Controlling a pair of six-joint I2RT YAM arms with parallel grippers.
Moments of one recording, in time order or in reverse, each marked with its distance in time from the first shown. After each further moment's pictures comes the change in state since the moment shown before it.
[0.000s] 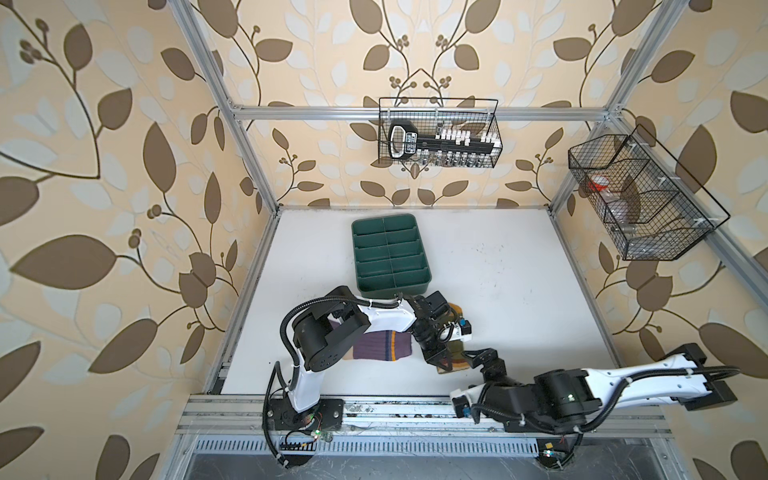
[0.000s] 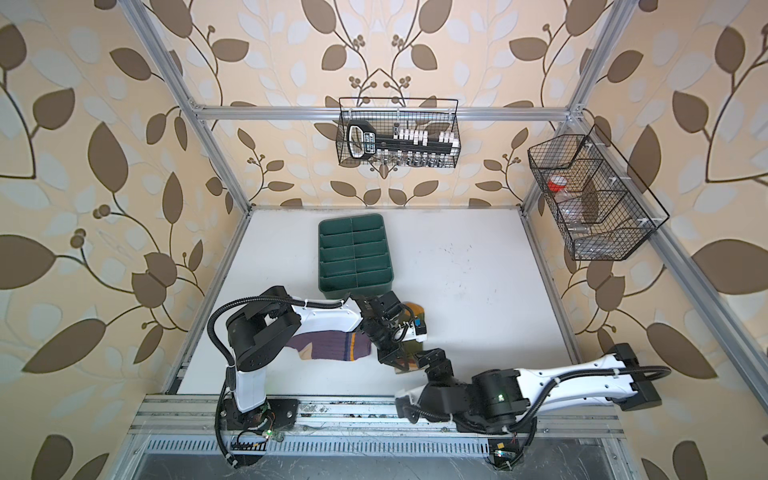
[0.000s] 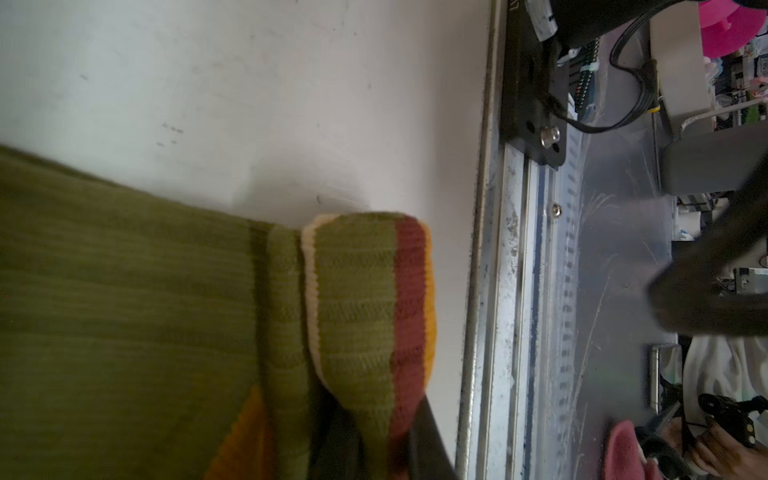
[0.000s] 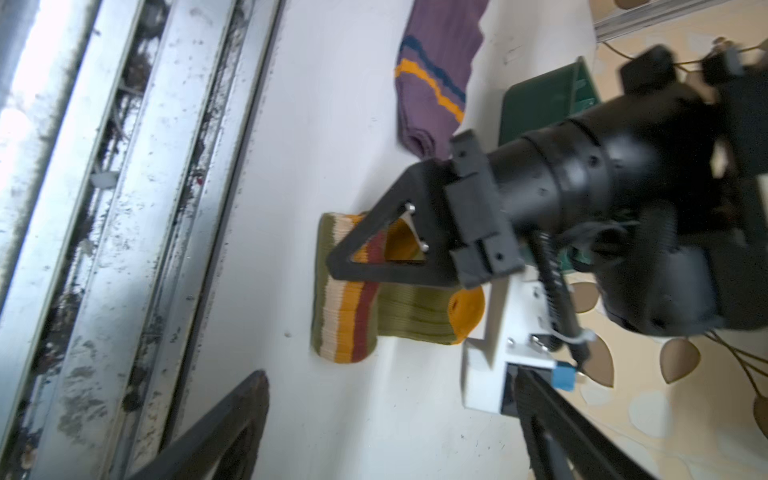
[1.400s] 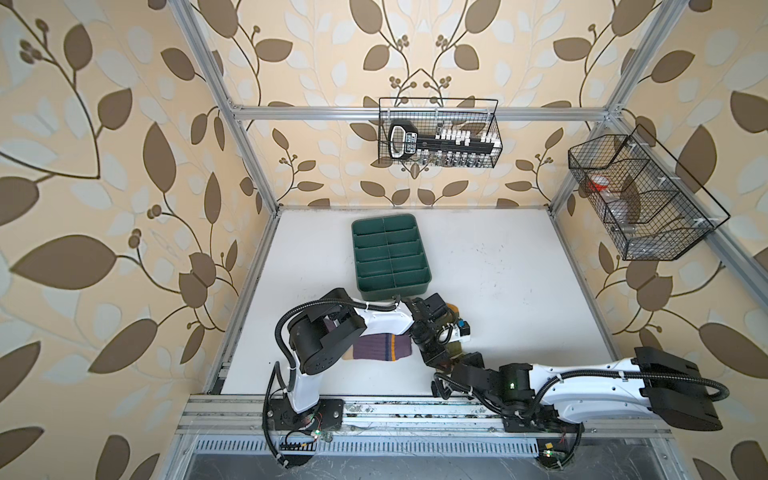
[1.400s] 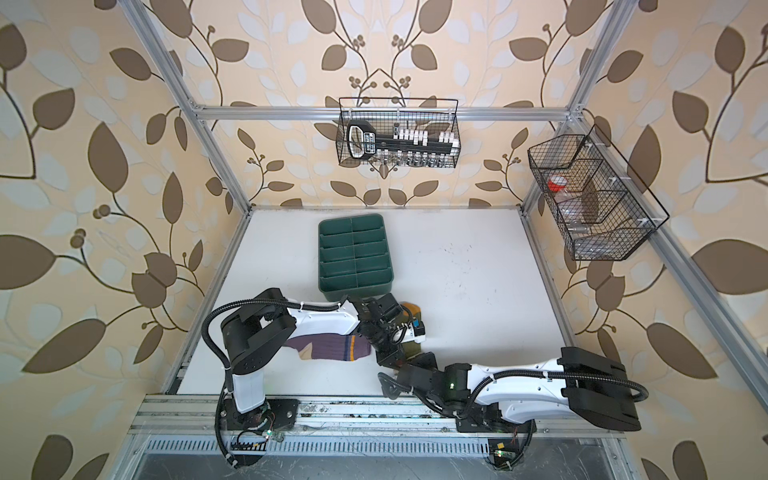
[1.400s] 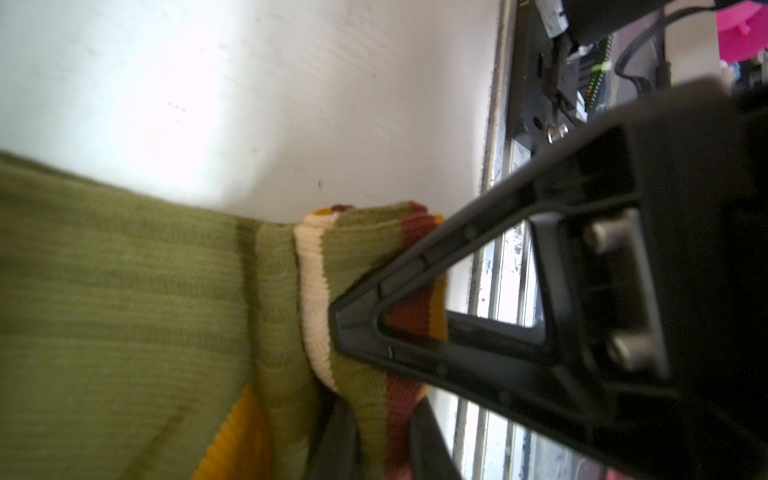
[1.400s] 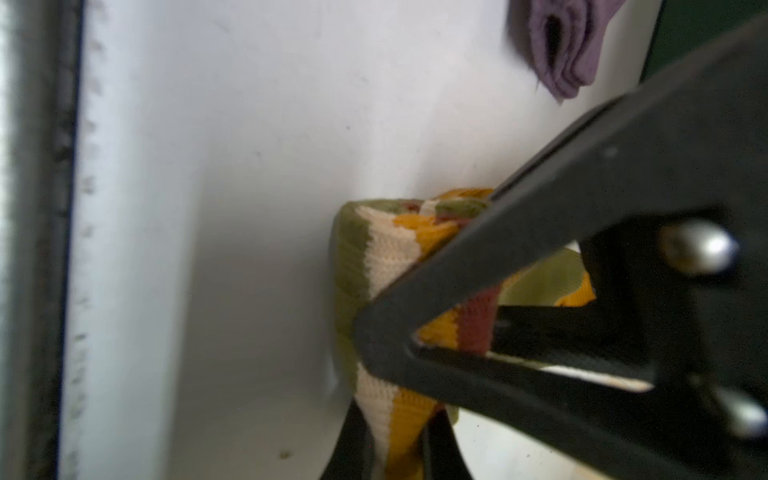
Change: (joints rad) left arm -0.006 -0.051 -0.037 0.018 -0.053 -0.042; right arm -0.318 0.367 -0.111 0.414 -0.161 -0.152
